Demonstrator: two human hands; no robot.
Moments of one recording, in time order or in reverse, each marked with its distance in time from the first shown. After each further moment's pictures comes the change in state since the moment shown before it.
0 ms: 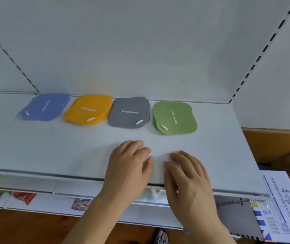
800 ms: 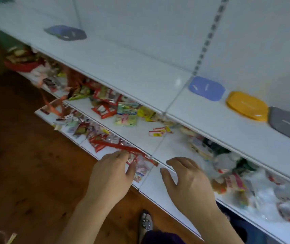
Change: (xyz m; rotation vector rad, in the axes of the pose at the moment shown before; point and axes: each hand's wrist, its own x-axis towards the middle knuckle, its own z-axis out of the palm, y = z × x) left_hand -0.302 -0.268 -0.198 0.057 -0.130 -0.752; right_hand -0.050 -0.355 0.136 0.086 -0.461 -0.264
